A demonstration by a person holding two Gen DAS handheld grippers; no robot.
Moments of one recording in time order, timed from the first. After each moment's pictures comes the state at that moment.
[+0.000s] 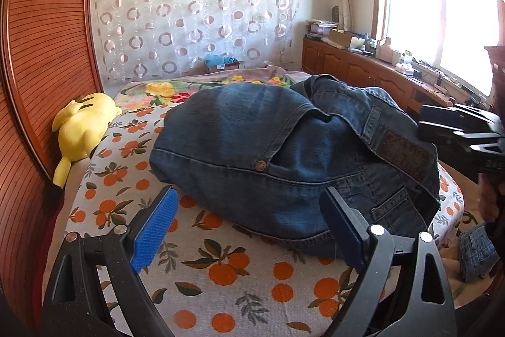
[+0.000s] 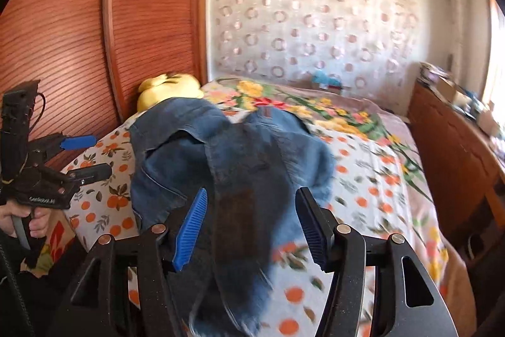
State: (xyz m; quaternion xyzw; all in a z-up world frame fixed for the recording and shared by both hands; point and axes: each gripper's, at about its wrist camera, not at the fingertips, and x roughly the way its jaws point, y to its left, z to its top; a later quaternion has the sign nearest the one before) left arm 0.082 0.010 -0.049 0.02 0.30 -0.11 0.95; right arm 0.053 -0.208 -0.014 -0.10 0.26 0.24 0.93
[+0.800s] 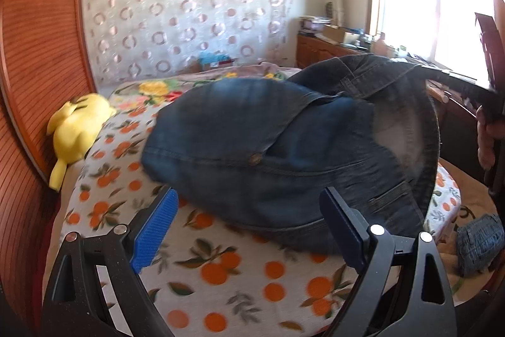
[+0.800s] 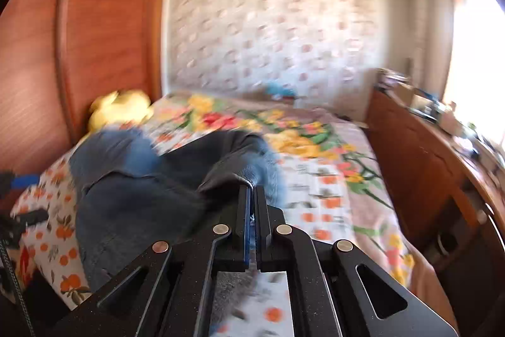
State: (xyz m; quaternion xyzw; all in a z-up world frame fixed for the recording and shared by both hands) left arm 0.084 -0.006 -0.045 0.03 0.30 -0.13 0.94; right arm 0.042 -0.290 0.030 -0.06 0.22 0.09 0.97
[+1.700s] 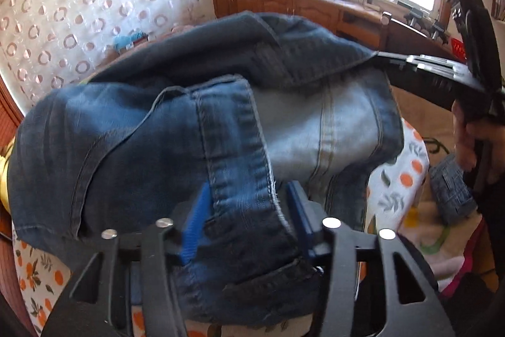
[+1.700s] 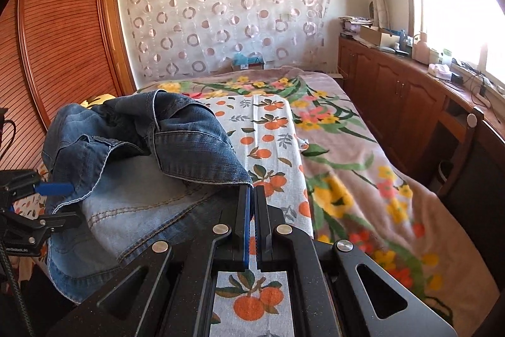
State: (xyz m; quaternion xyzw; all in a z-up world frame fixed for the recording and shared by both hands) left arm 0.121 -0.146 -0.061 0.14 0.40 -0.27 0.87; right arm 0.031 -0.363 -0.033 0.02 0.29 0.07 0.95
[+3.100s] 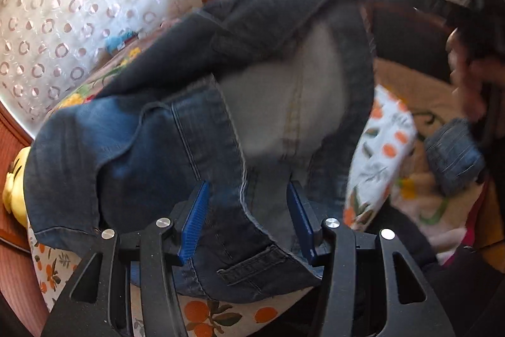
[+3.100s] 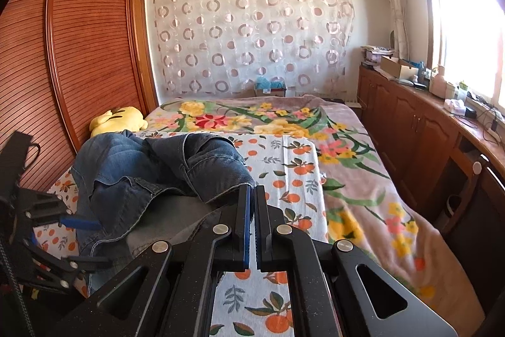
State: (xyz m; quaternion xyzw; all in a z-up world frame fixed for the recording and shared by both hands) left arm 0.105 -0.158 -0.060 0.21 0.42 -0.26 0.84; right arm 0.024 -0.336 0.004 -0.01 0.25 0.11 0.96
